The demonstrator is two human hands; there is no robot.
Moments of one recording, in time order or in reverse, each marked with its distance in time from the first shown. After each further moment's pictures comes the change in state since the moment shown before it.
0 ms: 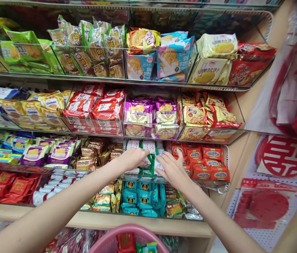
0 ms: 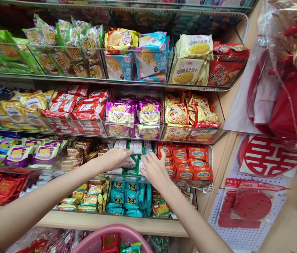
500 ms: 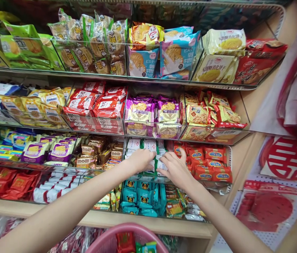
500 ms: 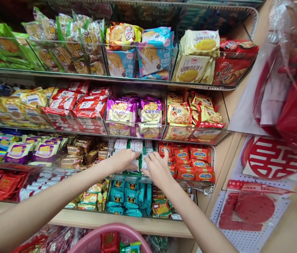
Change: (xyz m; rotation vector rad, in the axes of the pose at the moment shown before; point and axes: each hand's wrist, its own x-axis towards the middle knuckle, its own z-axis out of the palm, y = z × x) left_hand 0.020 0.021 0.010 -0.009 -0.009 -0.009; right_hand 0.005 0.007 -0.009 -0.035 -0.178 0.047
